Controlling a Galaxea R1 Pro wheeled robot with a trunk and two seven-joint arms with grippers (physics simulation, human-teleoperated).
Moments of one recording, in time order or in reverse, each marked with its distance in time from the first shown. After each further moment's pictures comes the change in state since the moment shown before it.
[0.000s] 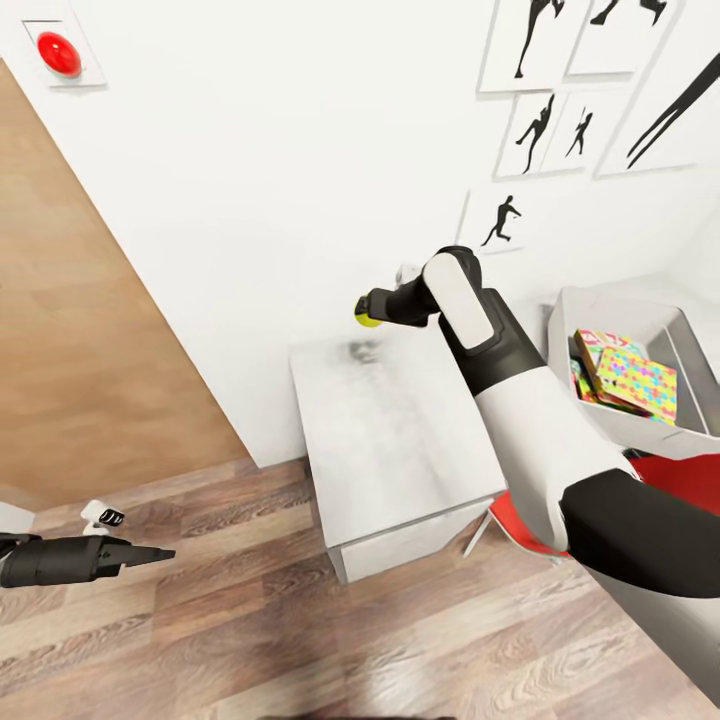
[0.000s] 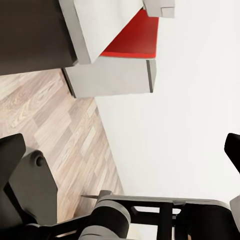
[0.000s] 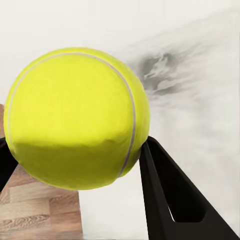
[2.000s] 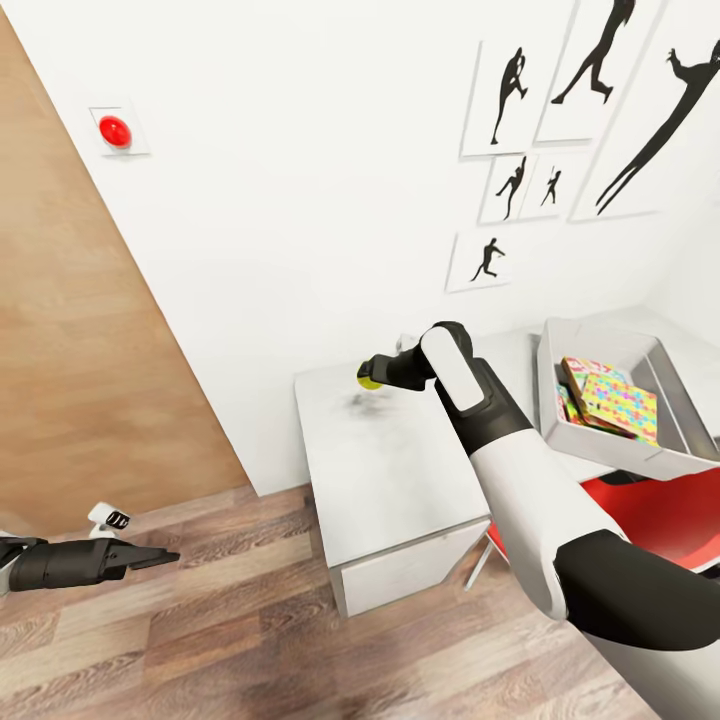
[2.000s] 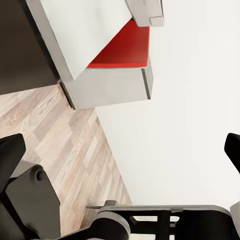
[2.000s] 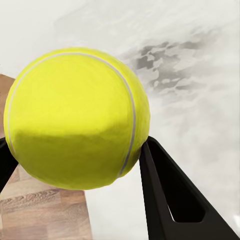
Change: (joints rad) left arm 0.000 -0.029 0.001 0.039 -0.003 0.002 0.000; right arm 0.209 0.000 -0.034 -0.005 0.000 -0.001 0.001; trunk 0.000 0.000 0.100
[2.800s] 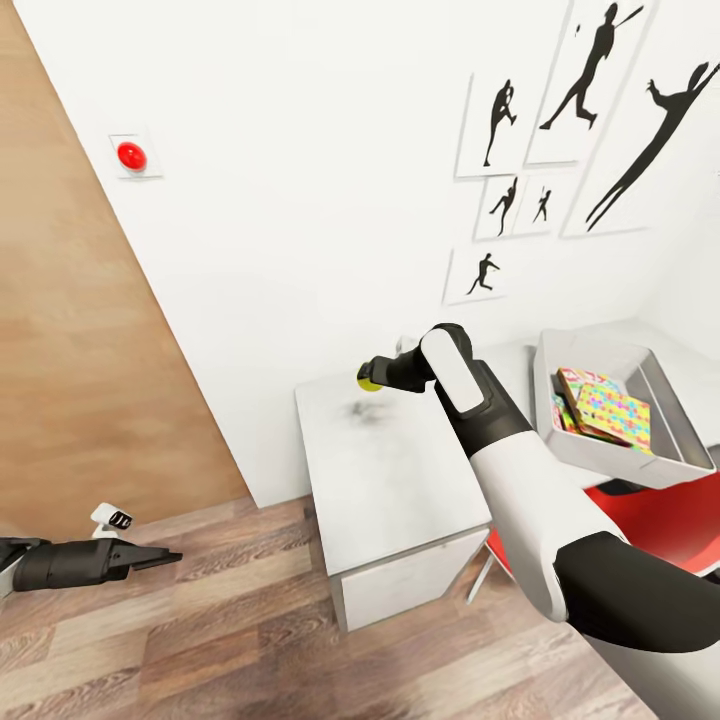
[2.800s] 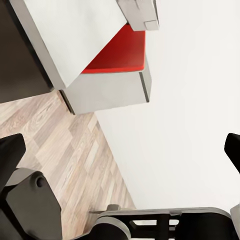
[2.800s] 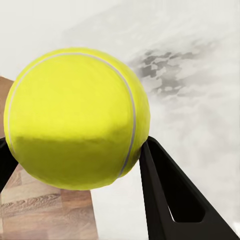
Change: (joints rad) left arm -0.002 -0.012 0.001 0.013 0.000 -0.001 0.000; right arm 0.006 0.000 -0.001 0.000 -0.001 0.000 0.000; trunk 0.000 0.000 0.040
